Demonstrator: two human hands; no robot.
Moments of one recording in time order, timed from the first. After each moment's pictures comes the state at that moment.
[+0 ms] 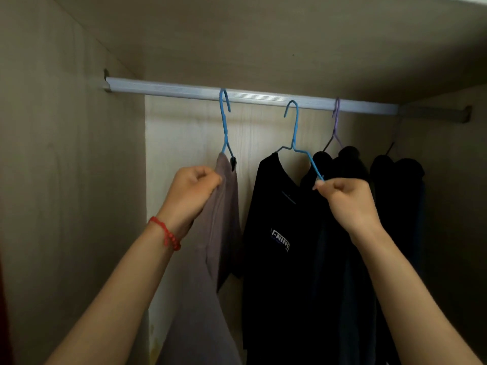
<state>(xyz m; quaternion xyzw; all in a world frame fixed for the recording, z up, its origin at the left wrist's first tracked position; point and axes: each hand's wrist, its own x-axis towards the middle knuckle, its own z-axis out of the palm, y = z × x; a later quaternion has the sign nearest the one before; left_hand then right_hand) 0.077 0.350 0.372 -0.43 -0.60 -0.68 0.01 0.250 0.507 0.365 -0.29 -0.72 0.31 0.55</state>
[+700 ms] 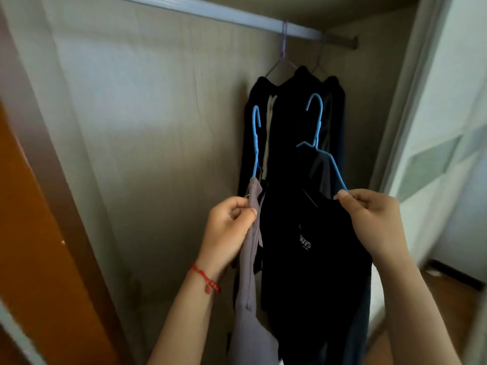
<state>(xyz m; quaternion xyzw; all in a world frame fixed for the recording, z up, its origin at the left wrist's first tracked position) 0.082 0.238 0.222 -0.55 -0.45 -0.62 -0.33 0.291 0.268 0.236 -0.49 -0.59 0.23 0.60</state>
